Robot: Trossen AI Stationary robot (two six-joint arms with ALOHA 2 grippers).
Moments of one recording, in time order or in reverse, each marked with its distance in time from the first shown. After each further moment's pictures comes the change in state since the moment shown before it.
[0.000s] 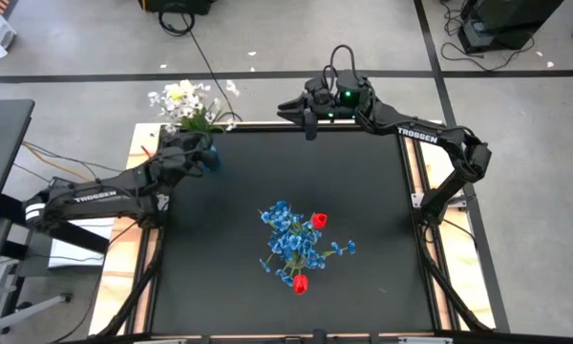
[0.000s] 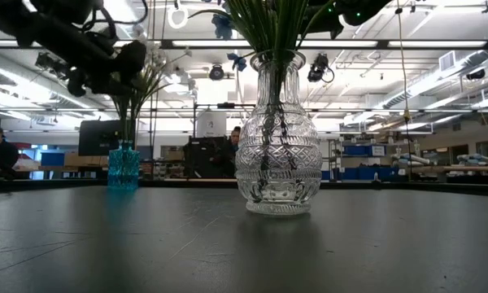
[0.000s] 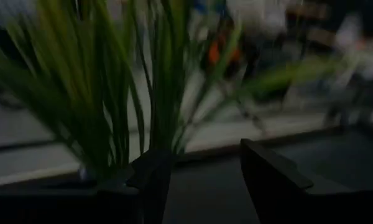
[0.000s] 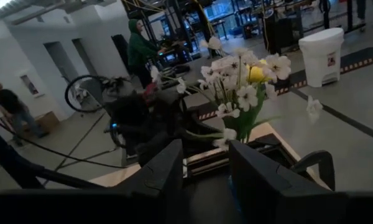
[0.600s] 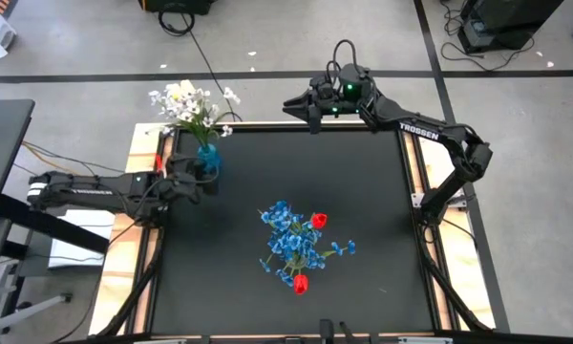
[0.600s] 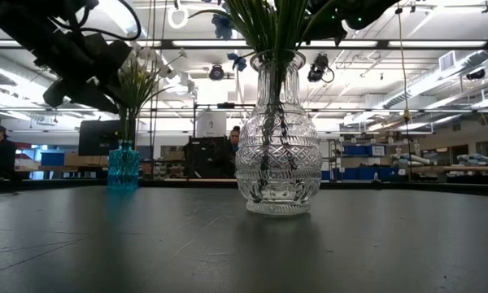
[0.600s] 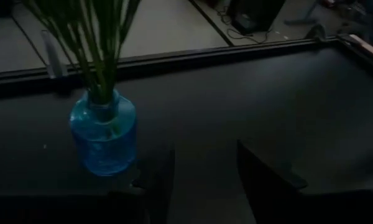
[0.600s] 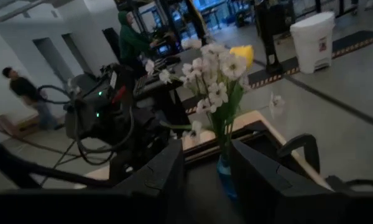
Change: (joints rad) left arm -0.325 0.000 0.062 -0.517 -0.033 -0.459; right arm -0.062 0.000 0.000 -0.058 -0.046 0.002
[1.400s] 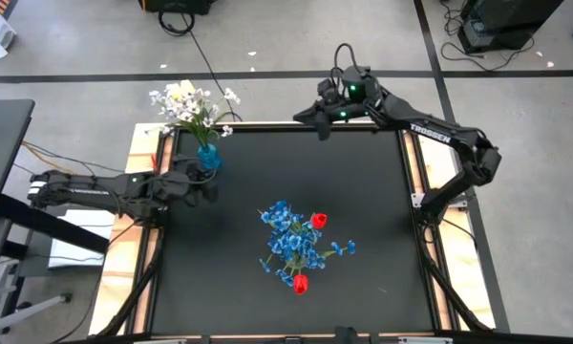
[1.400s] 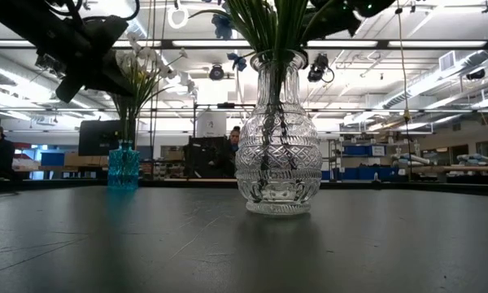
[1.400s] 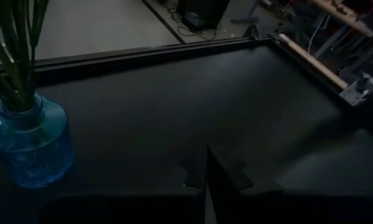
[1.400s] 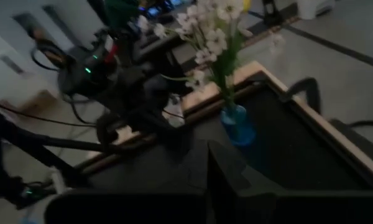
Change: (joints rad) left arm -0.055 -0.038 0.000 0.130 0.121 0.078; right arm -0.005 -0.070 0.000 -0.275 -0.020 -0.002
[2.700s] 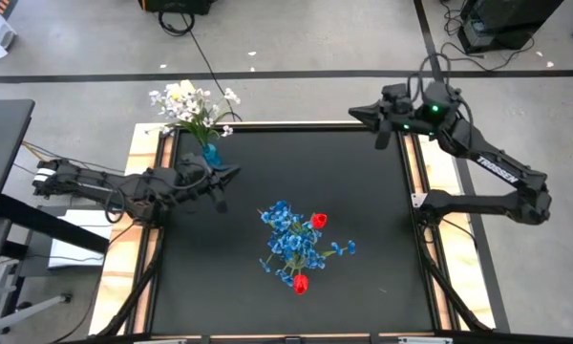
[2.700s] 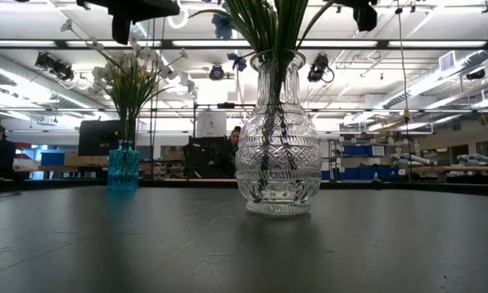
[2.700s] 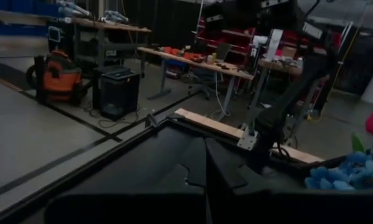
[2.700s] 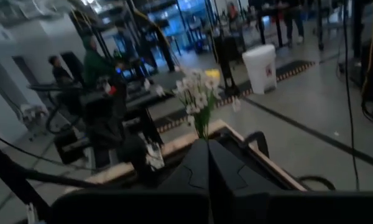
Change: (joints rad) left arm -0.122 0.186 0.124 0.620 0.054 0.583; right arm -0.039 -0.589 -0.312 -0.025 0.190 -0.007
